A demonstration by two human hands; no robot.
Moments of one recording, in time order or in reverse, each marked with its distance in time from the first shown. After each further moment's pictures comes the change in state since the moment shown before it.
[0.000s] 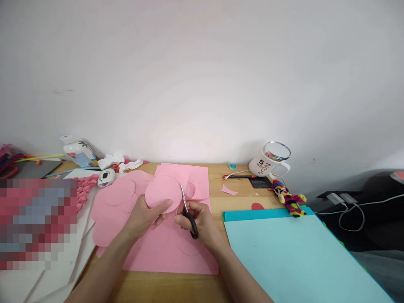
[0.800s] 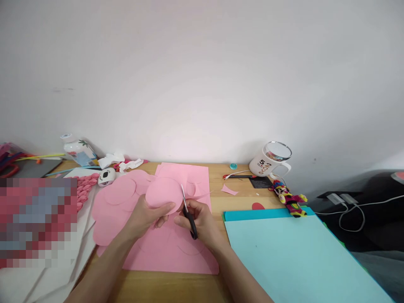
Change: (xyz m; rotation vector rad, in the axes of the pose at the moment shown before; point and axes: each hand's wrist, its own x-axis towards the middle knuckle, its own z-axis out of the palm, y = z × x) left_hand -0.001 0.001 0.002 0.015 -0.018 -0.030; right_hand 0.002 0.001 0.000 0.033 0.003 -0.023
